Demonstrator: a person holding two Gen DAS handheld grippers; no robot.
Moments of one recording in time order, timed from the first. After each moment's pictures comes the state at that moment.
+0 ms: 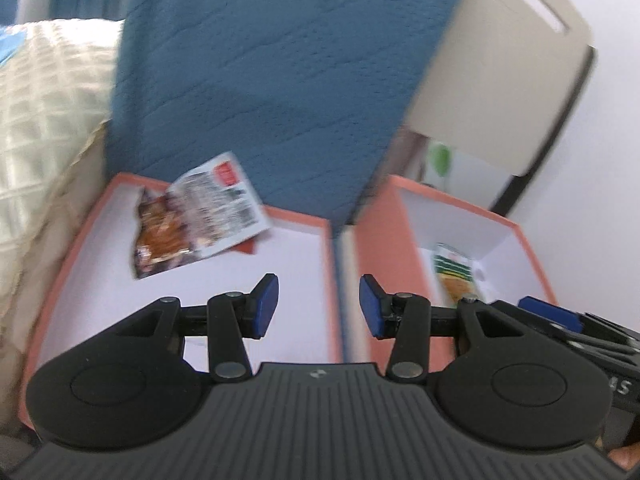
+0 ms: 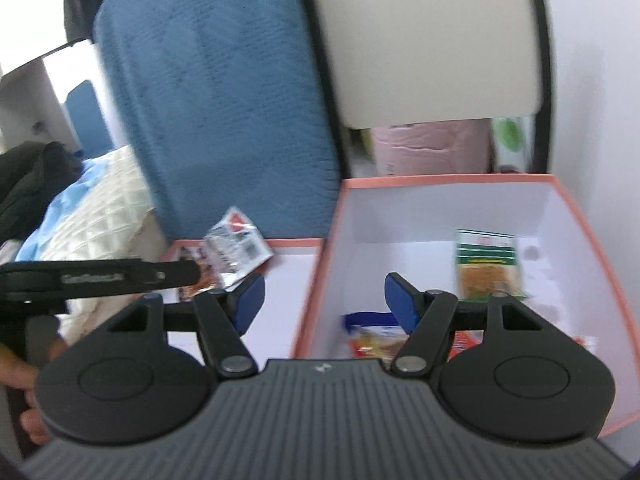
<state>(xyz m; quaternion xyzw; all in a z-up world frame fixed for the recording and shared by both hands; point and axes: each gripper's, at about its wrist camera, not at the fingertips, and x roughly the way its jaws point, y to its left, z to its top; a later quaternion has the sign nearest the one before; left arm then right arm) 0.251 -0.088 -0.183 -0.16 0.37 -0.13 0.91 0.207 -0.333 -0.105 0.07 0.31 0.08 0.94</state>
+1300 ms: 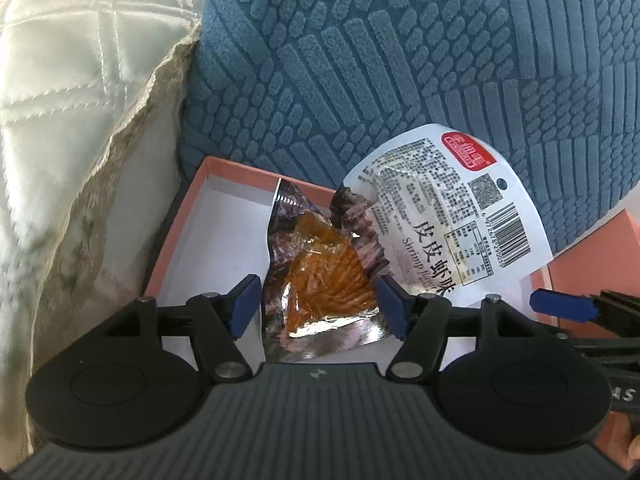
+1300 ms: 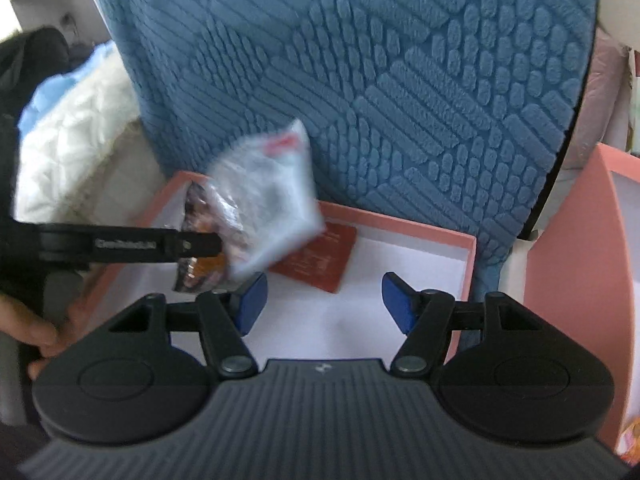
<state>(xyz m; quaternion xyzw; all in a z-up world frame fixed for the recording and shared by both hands) 0.440 0.004 -0.306 -0.15 0.46 -0.07 0.87 0.400 -0.221 -0.227 -0.01 0.45 0.16 0.88</state>
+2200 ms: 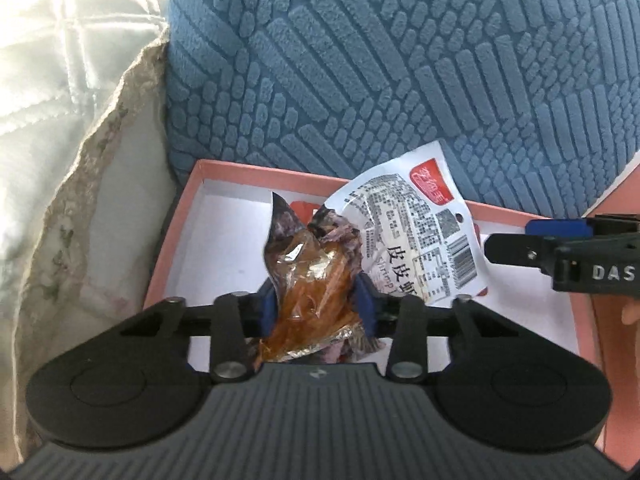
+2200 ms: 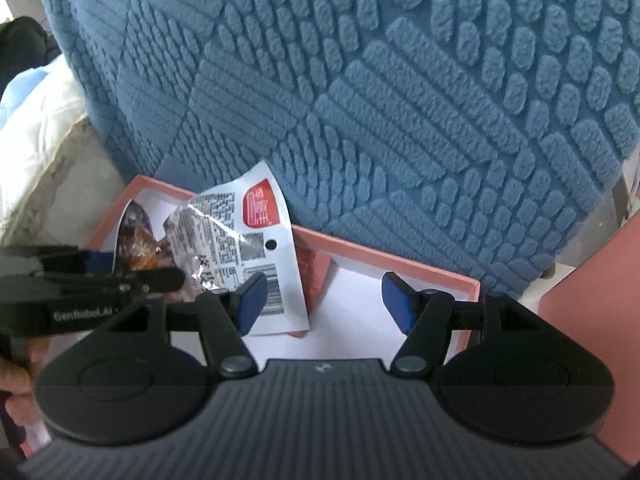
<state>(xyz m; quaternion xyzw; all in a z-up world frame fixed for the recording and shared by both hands) 0.429 -0.026 -0.314 -0.09 0.46 -0.06 0.88 0.450 -0.229 -0.246 -0.01 0.46 0.17 0.87</state>
